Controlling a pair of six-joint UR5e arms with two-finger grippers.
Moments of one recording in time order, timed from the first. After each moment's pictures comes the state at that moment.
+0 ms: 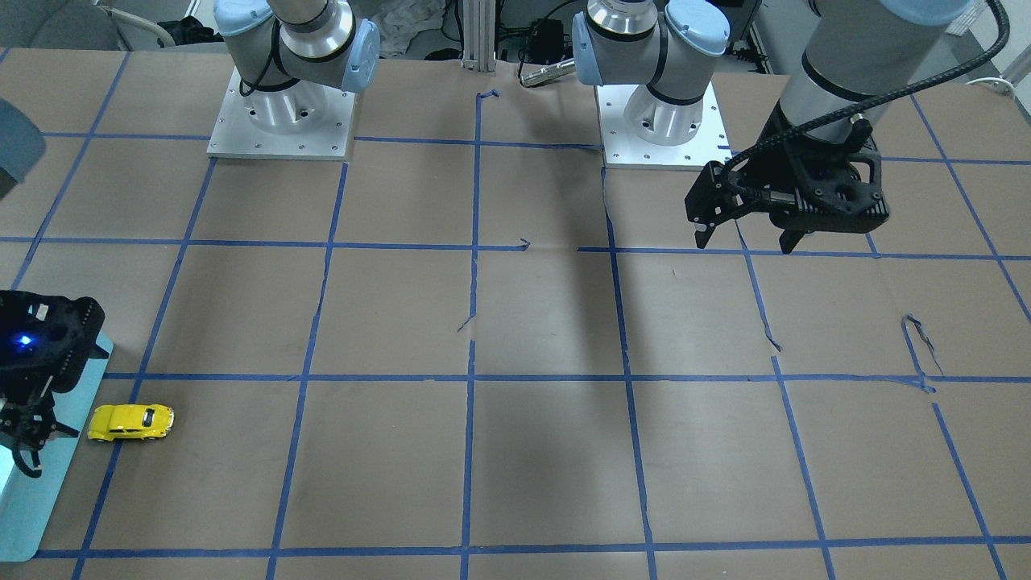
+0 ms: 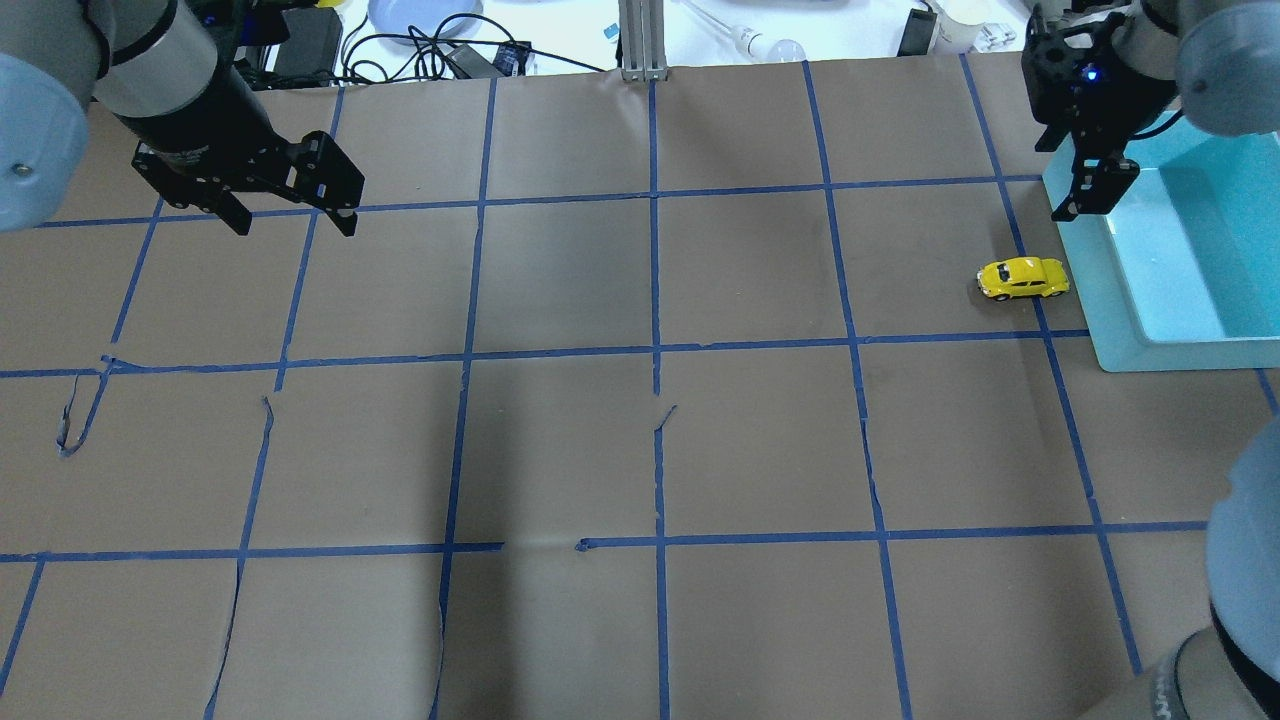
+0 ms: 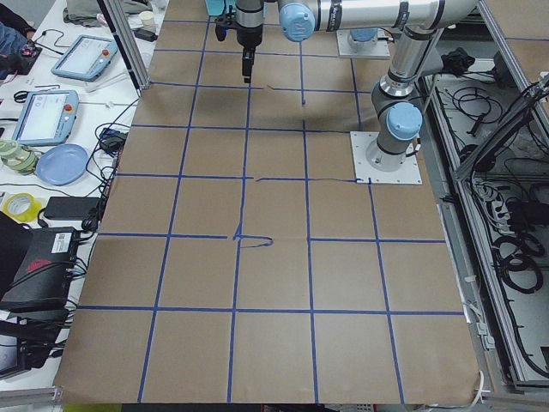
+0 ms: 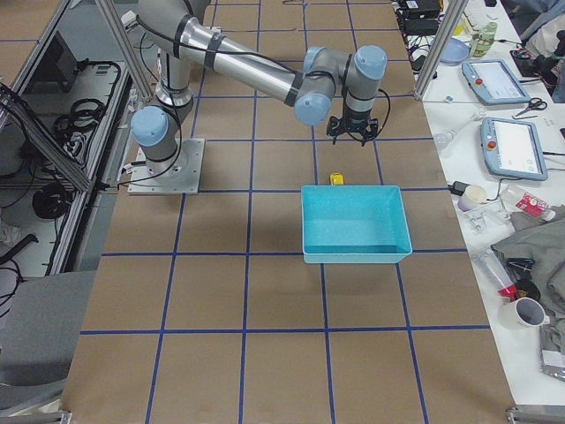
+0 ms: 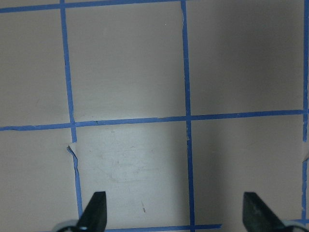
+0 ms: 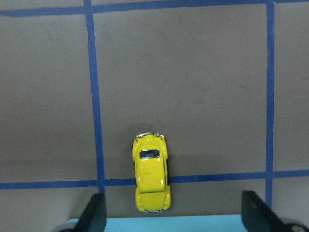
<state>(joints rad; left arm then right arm) -1.48 -1.60 -1.59 -1.48 1.57 0.14 1.26 -1.18 1.51 -1.92 -1.54 -1.89</state>
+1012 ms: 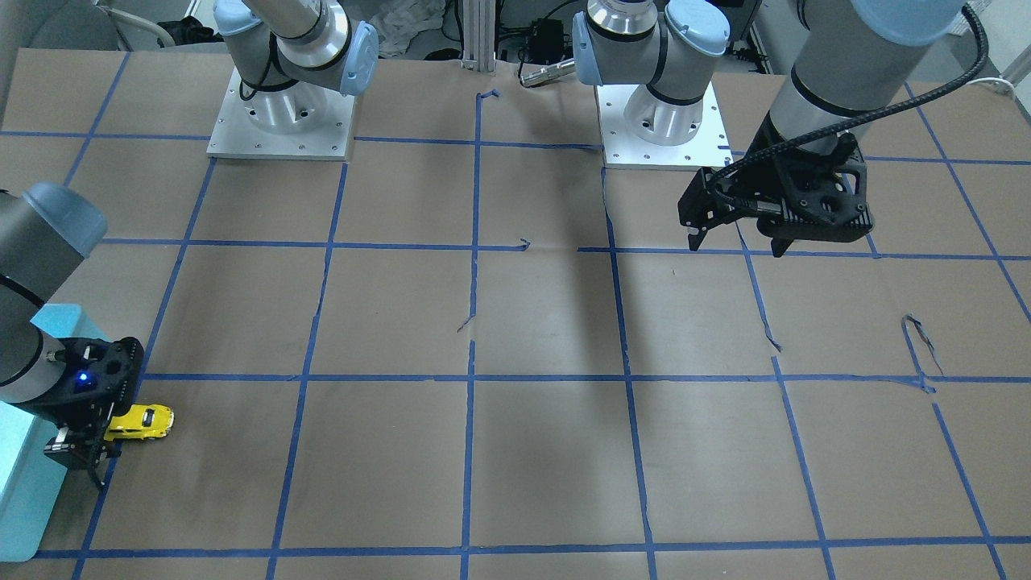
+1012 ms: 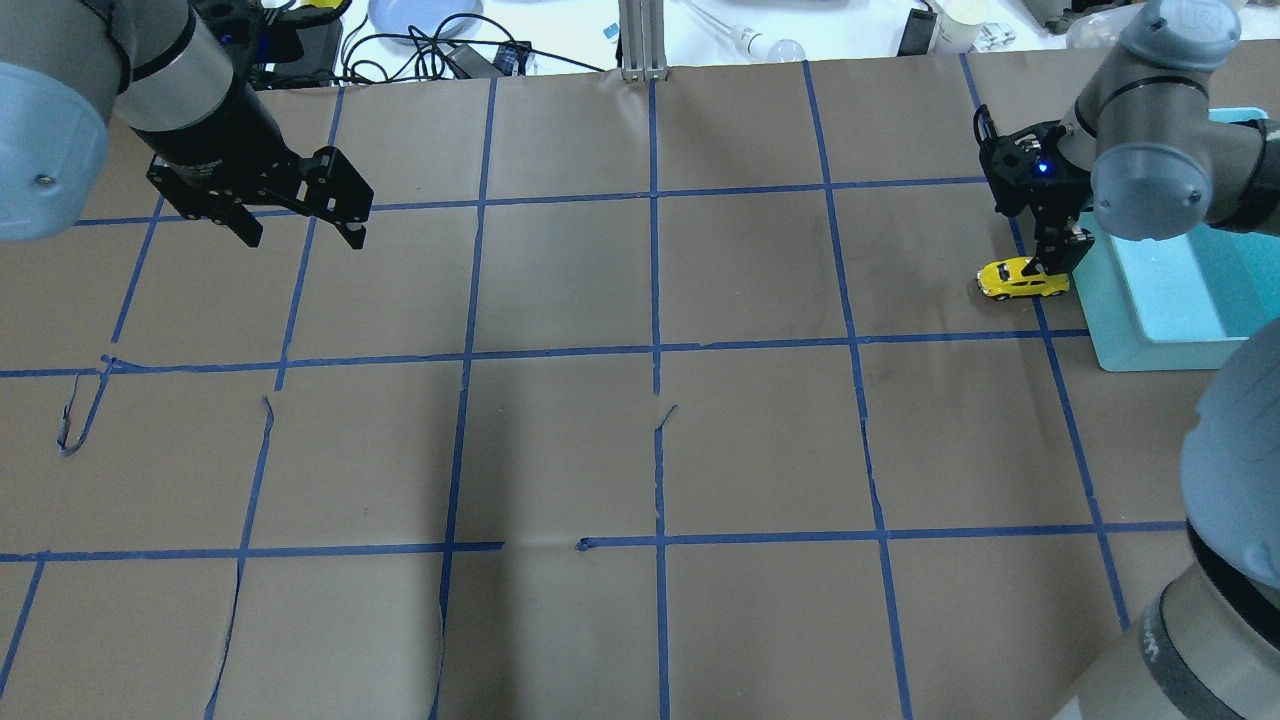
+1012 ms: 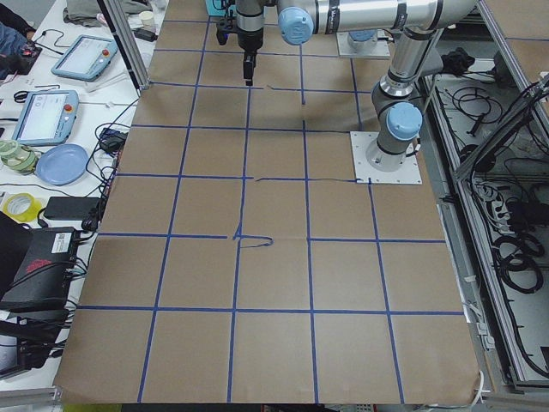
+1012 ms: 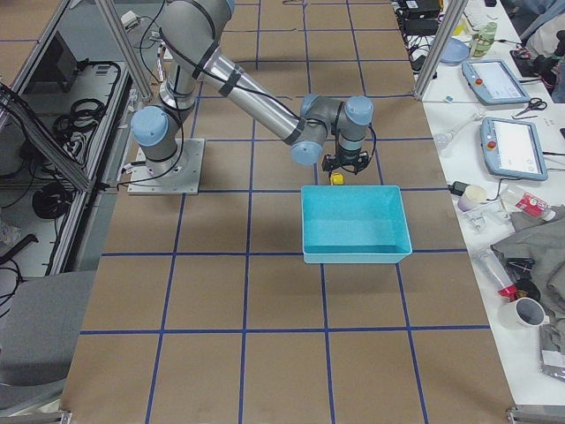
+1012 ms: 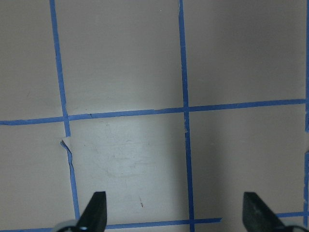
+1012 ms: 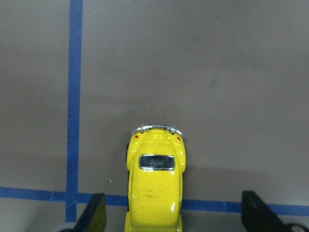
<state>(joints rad) -1.49 -1.60 -1.60 -1.48 1.58 0.15 1.22 -1.07 1.67 -2.18 -1.55 -1.99</state>
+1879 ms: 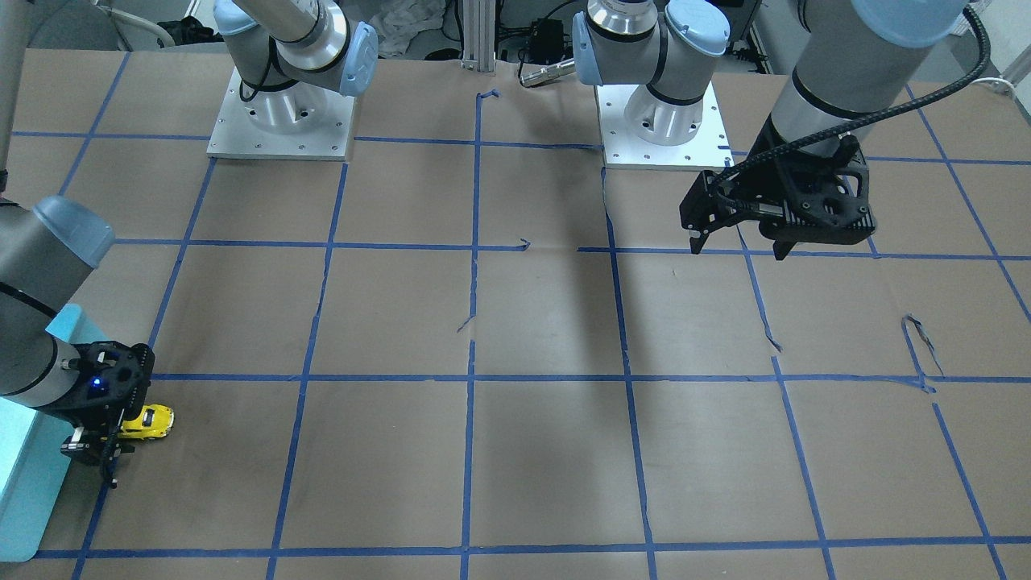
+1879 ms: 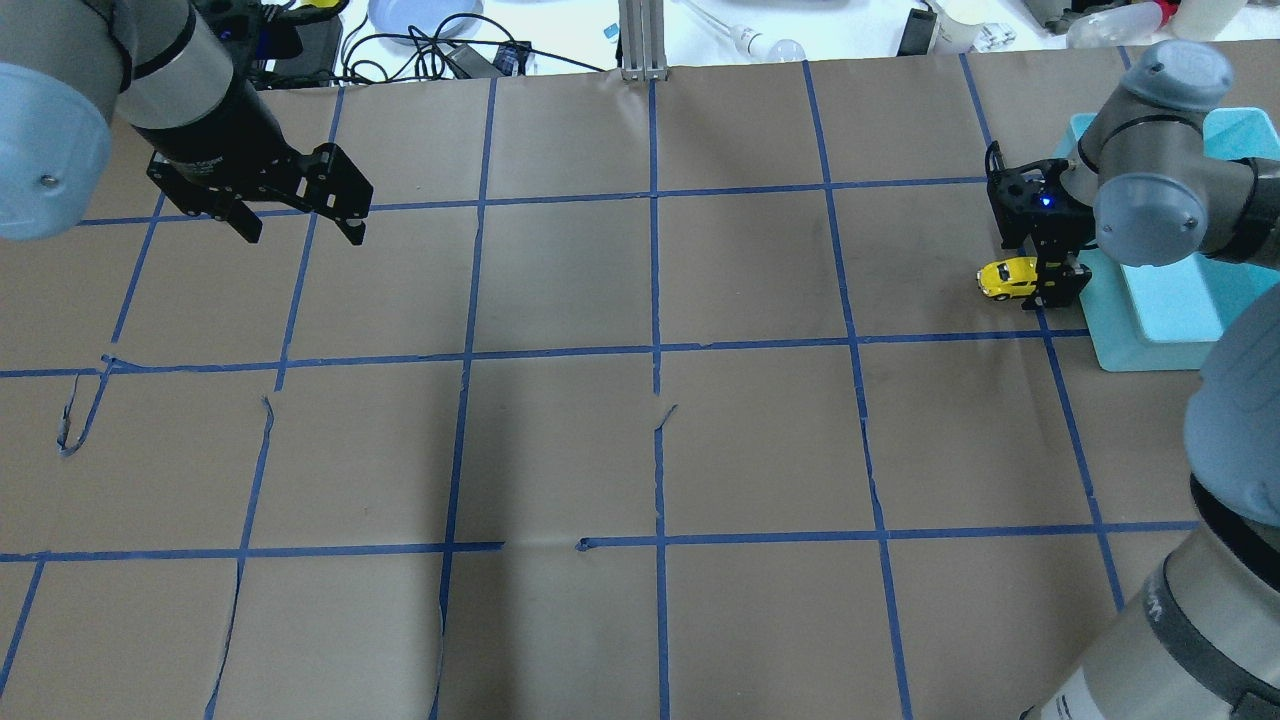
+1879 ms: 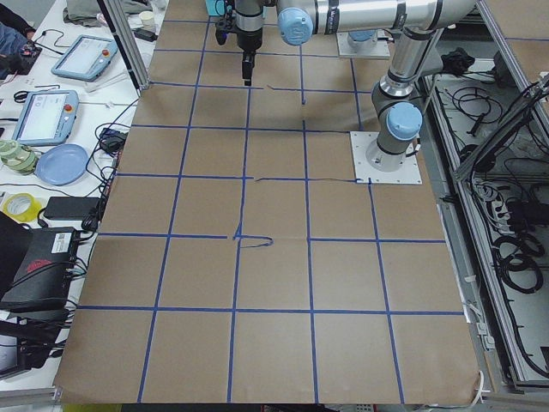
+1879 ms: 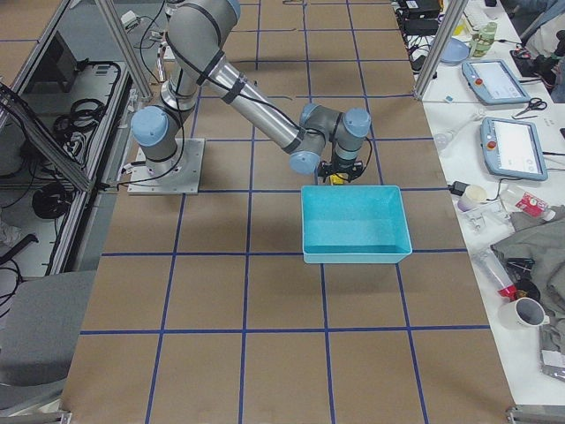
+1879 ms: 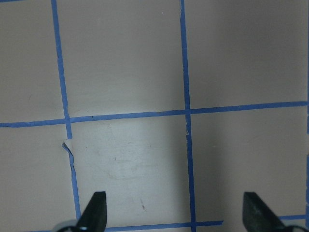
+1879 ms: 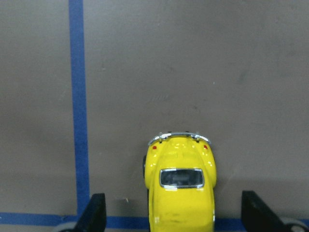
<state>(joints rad) -1.49 -1.60 -1.60 -1.46 1.58 0.14 1.21 -1.05 1.69 -2.18 -1.55 -1.93</state>
